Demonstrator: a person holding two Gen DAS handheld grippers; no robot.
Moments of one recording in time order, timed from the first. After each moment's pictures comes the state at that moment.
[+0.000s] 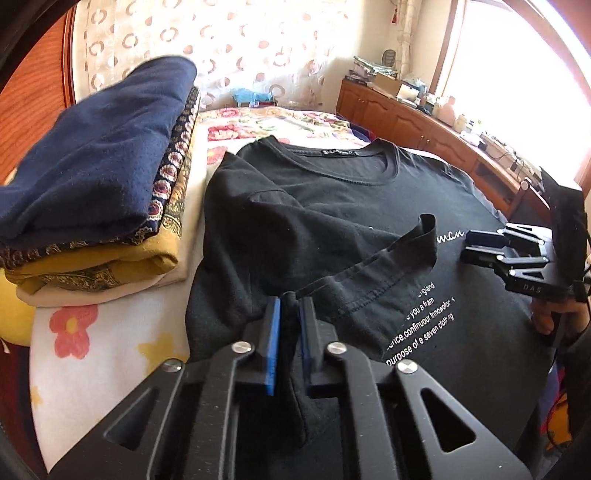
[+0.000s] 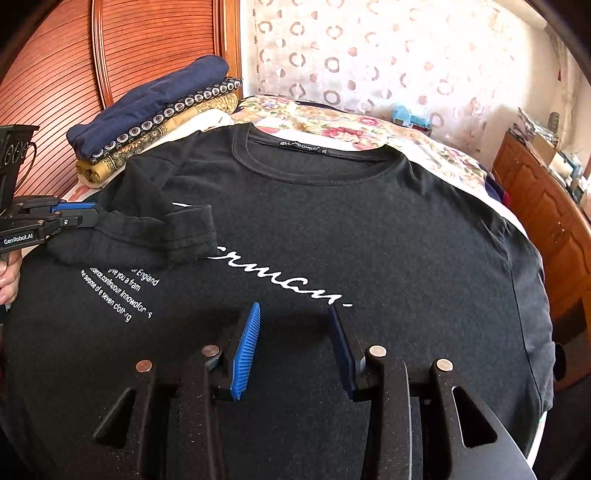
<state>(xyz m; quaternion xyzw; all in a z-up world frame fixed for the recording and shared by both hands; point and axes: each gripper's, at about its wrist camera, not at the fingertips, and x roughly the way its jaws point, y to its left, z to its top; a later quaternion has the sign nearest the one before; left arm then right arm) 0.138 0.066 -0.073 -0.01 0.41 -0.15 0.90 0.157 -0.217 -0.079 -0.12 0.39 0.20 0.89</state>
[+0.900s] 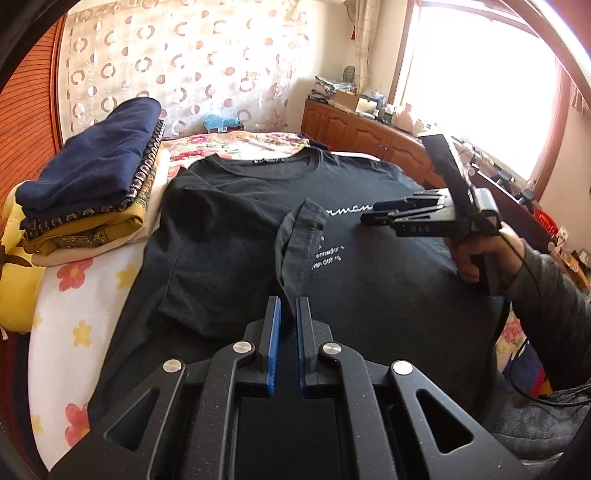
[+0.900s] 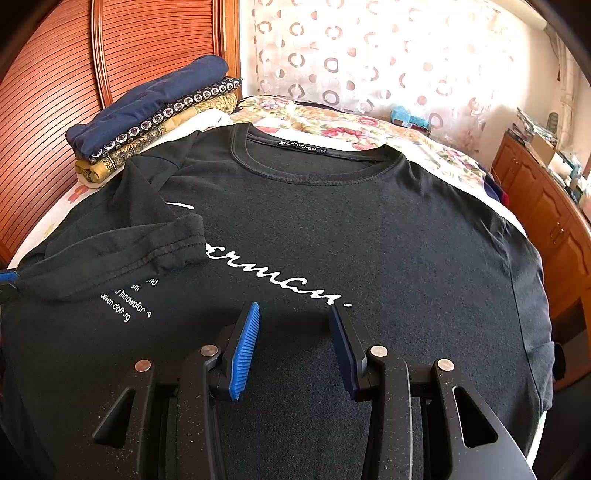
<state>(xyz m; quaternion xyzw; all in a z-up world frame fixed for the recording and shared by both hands) 0.028 0.037 -0.046 -0.01 0.36 -0.20 0.91 0.160 -0.219 -0.079 -0.12 0.39 0.20 0.89</state>
